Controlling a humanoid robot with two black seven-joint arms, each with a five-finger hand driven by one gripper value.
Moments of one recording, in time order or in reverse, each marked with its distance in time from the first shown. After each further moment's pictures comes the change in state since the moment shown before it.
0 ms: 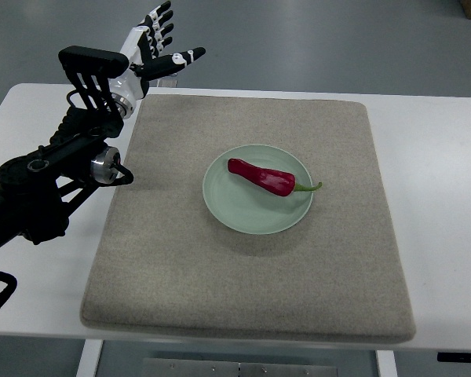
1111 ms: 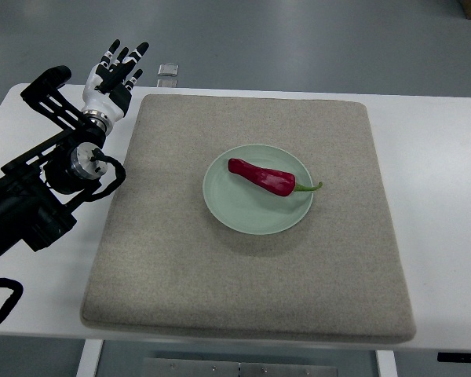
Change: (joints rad) left arm 0.041 -0.028 -0.076 0.097 -0.487 -0.166 0.000; right arm 0.000 0.000 0.001 0.000 0.000 0.002 0.000
